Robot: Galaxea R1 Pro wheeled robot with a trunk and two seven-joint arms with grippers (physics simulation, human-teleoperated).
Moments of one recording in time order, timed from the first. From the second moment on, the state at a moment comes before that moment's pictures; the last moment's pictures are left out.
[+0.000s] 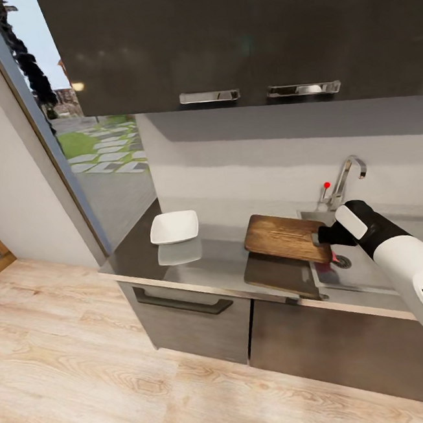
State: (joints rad) left arm 0.02 -0.11 0.02 -0.02 0.00 0.06 -0.01; right arm -1.28 -0.27 0.28 -0.43 -0.71 0.88 -0.39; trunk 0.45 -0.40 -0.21
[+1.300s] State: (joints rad) left arm 0.02 -0.11 0.02 -0.02 0.00 0.06 -0.01; right arm -1.28 -0.27 0.28 -0.43 -0.71 0.88 -0.39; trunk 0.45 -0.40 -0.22
